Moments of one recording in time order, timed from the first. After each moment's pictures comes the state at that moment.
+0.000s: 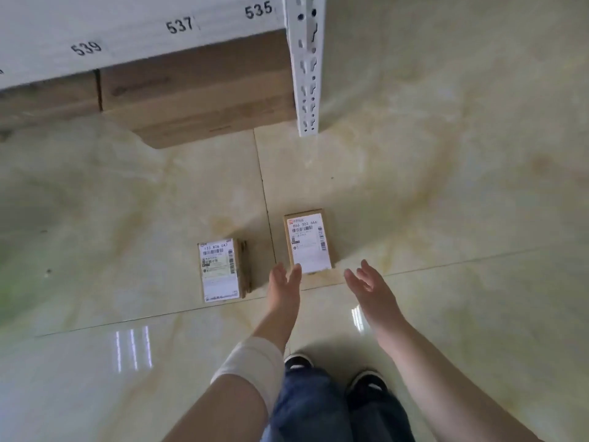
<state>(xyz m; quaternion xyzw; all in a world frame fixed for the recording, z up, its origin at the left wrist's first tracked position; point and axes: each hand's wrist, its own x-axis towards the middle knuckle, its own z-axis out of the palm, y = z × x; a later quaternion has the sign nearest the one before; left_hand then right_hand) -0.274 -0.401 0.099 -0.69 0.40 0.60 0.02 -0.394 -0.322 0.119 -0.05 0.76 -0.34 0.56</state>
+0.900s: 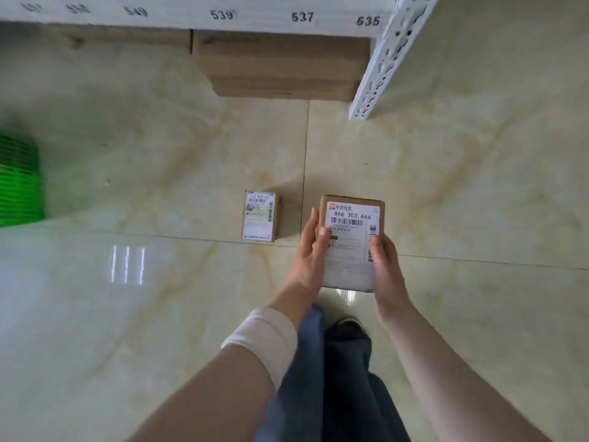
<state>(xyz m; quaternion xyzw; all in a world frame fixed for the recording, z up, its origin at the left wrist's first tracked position) -0.250 -0.392 0.265 -0.61 0.31 0.71 -0.17 -0.355 -0.342 0.253 -0.06 0.72 -0.40 0.56</state>
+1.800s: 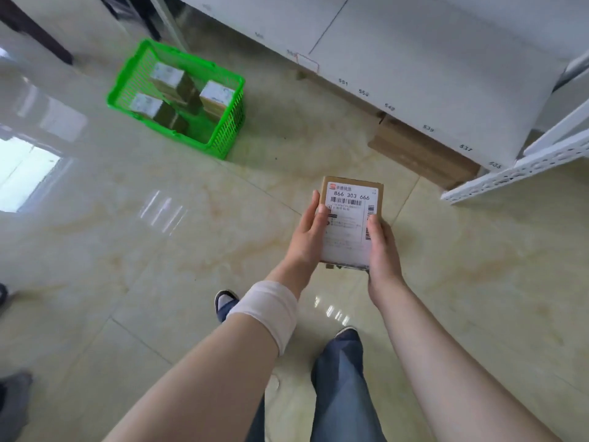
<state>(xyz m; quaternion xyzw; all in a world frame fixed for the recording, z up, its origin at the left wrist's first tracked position) 0.048 -0.331 0.581 -0.64 0.20 0.63 -0.39 -0.062 -0.336 0.565 -0.23 0.67 -0.35 0.61</state>
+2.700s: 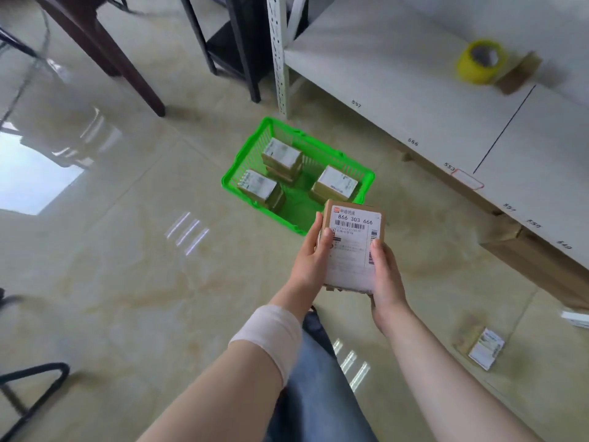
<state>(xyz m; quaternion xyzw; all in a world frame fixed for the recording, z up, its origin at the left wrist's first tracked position) 0.529 -0.530 0.544 -0.66 0.17 0.60 -0.42 0.417 -0.542 0.521 -0.28 0.65 -0.31 0.64</state>
